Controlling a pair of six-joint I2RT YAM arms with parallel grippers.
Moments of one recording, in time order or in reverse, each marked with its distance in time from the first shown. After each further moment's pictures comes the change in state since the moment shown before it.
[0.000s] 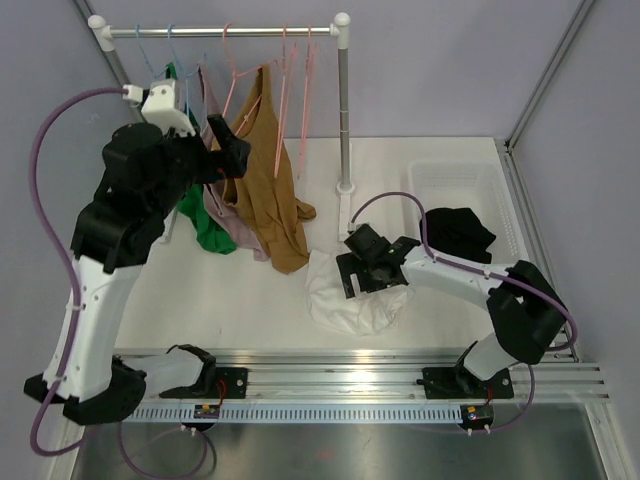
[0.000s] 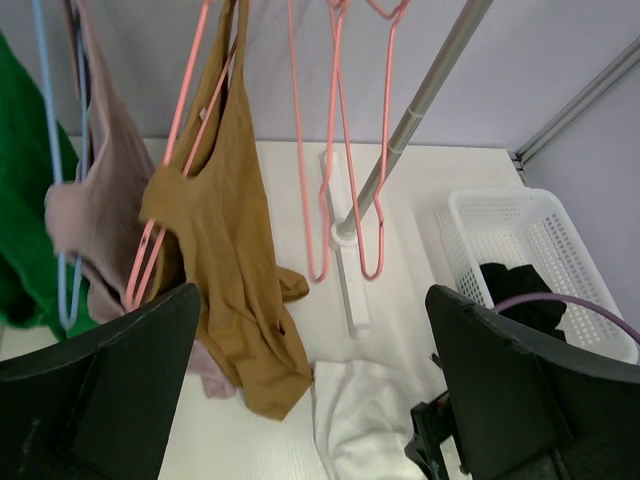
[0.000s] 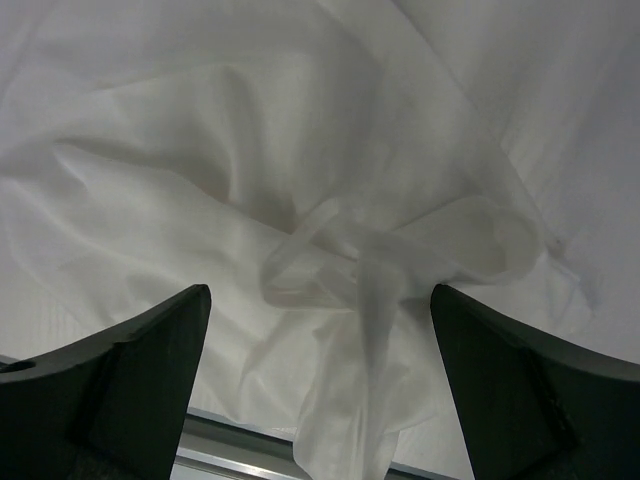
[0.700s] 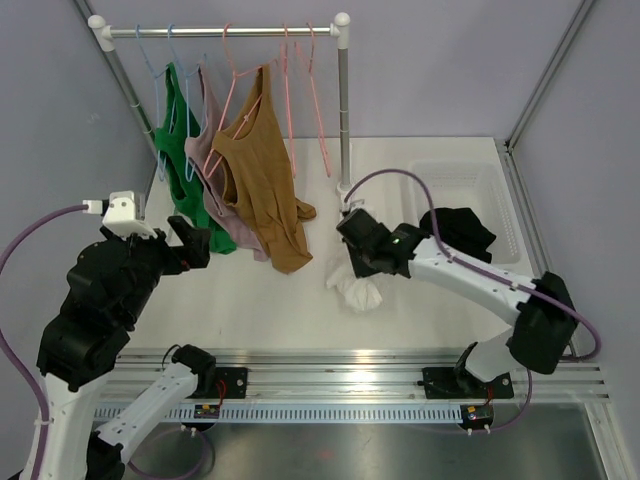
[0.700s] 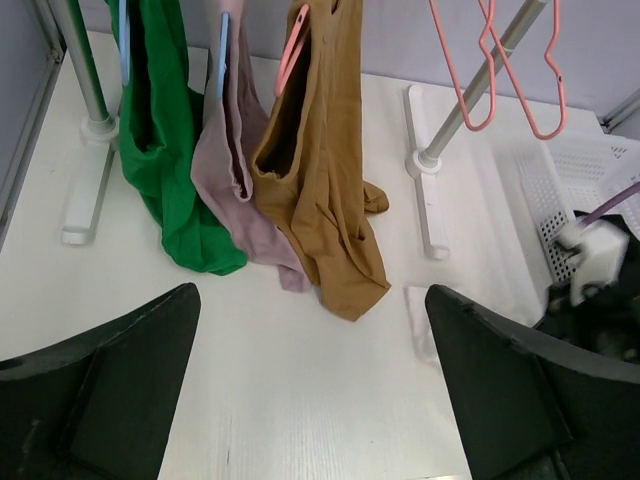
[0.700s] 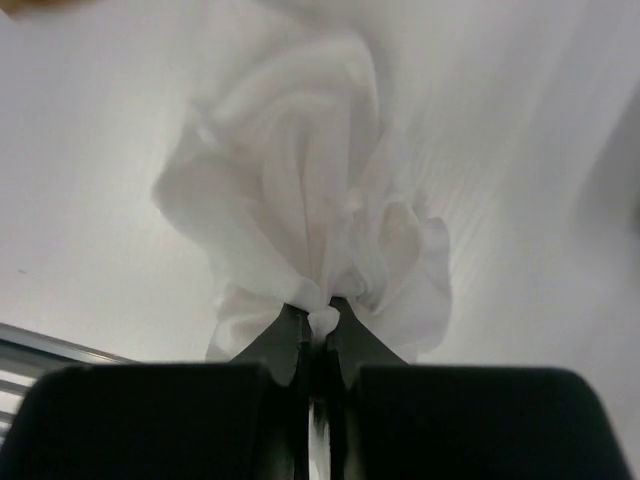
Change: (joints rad) left arm 0.000 -0.573 -0.513 -0.107 -0.137 -0.009; right arm 0.103 0.004 0.151 -0.144 0.127 -0.001
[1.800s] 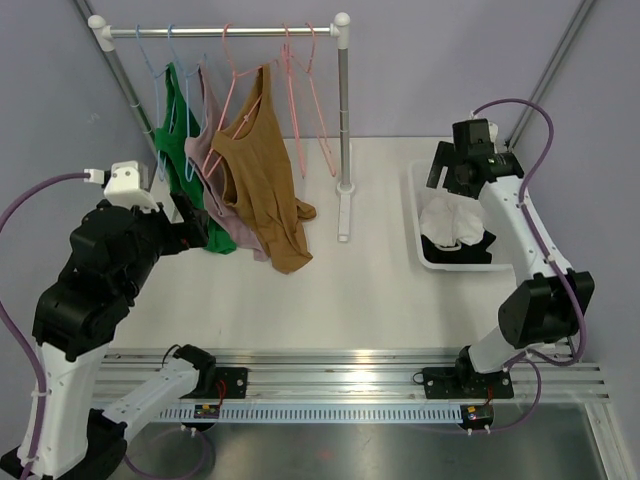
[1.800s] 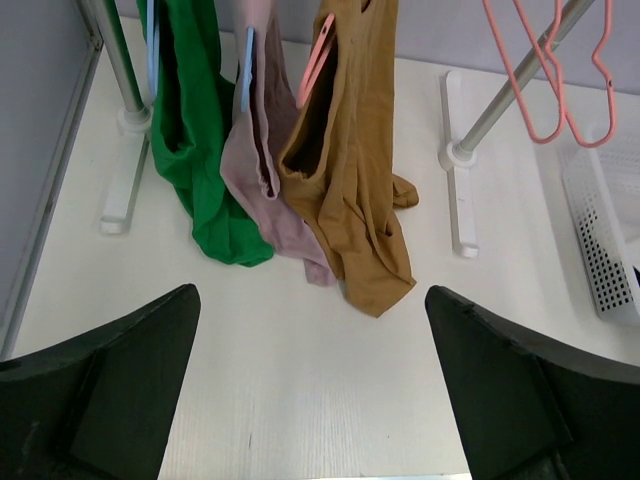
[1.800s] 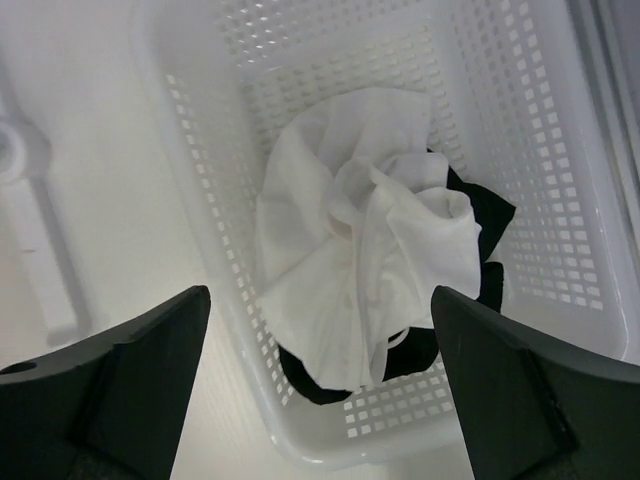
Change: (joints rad) left arm 0.000 0.130 0.132 -0.089 -0.057 0.013; right arm -0.748 0.077 0.455 -0.144 0.093 -0.137
